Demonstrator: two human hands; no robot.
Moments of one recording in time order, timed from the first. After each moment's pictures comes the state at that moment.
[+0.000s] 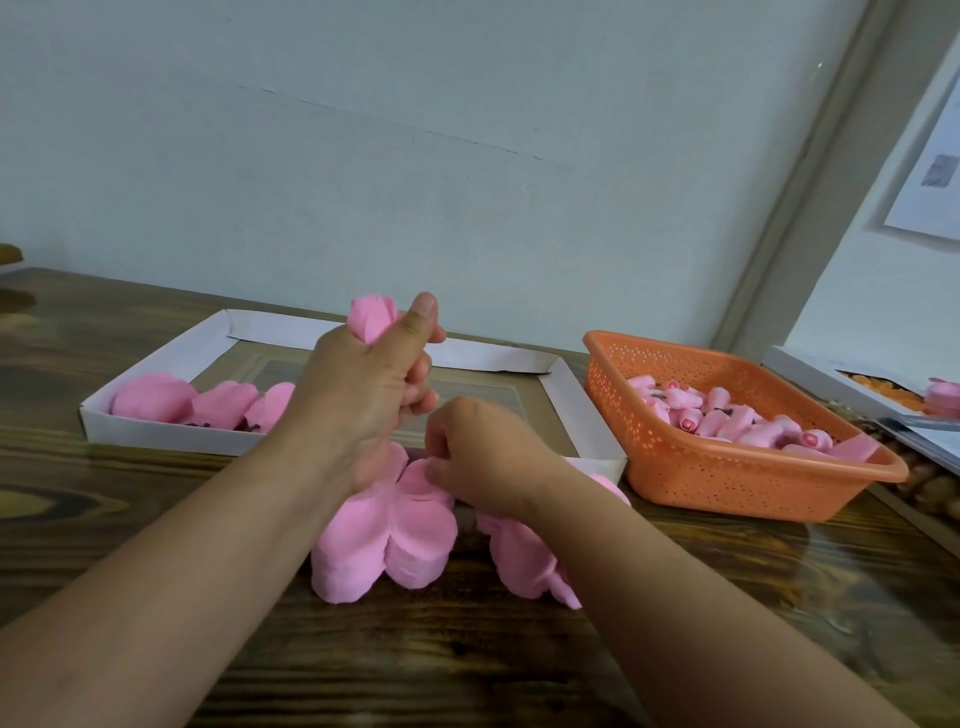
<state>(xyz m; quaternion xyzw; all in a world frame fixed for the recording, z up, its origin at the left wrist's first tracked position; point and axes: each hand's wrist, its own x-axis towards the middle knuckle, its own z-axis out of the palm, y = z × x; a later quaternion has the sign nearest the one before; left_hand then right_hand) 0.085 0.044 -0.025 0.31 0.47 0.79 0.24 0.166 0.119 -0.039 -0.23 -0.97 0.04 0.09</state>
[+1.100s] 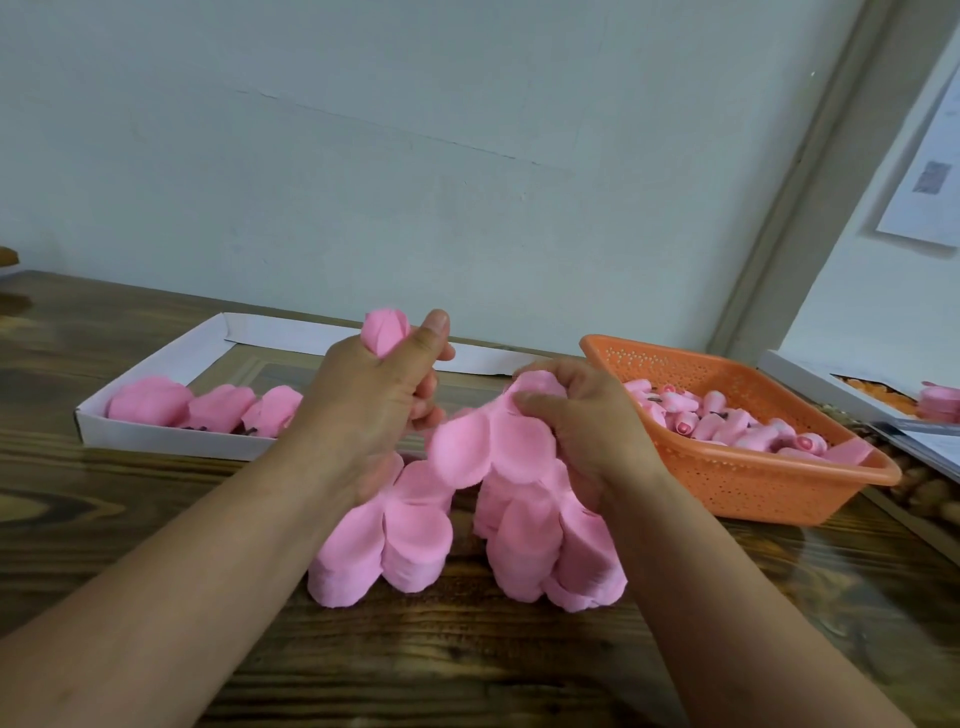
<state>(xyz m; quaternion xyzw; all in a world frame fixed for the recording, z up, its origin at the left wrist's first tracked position) 0.090 0.043 -0.026 0.32 0.49 0.78 0.24 0.214 0.148 -0.029 -0.25 -0.74 0.49 0.39</state>
